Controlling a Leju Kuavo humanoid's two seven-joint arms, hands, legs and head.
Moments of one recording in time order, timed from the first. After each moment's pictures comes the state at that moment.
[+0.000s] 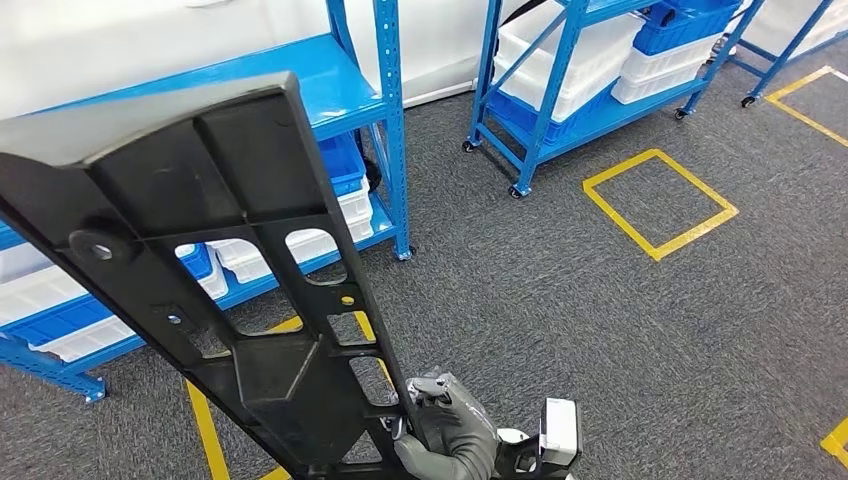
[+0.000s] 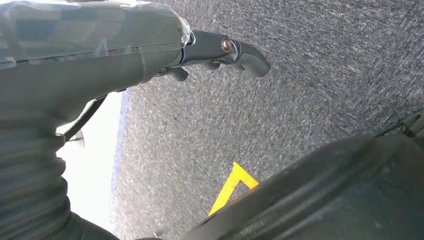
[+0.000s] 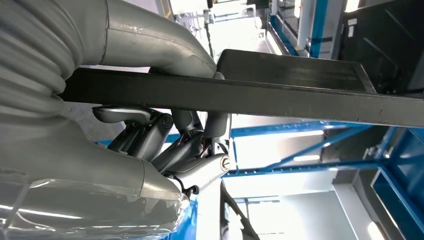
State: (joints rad) left arm -0.03 -0.12 0.62 -0.18 -1.20 0.02 0.01; right arm 0.07 0.02 0.49 -1.78 -0.25 0.61 -0.47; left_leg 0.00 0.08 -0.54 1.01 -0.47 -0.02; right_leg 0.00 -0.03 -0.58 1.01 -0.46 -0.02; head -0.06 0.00
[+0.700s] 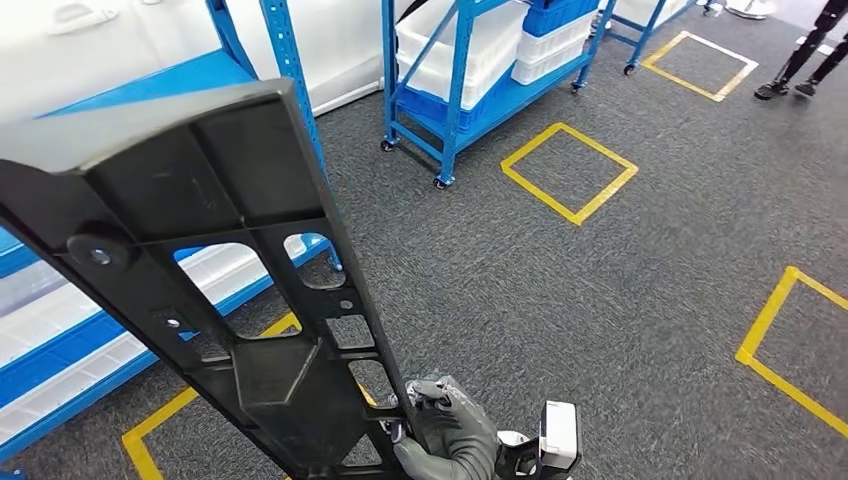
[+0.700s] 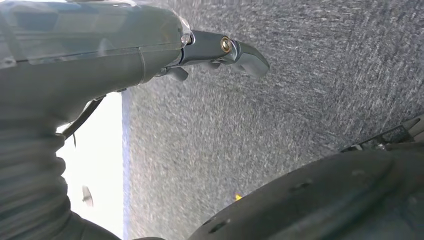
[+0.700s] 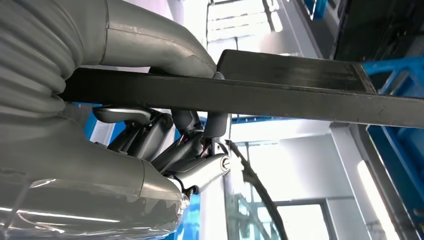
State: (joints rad) left arm -0.04 -0.12 0.62 -0.18 -1.20 0.00 0.01; right arm 0.08 0.02 0.49 -1.78 -0.25 0.61 -0.47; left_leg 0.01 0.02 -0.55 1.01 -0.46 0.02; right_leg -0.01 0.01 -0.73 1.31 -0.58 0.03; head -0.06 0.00
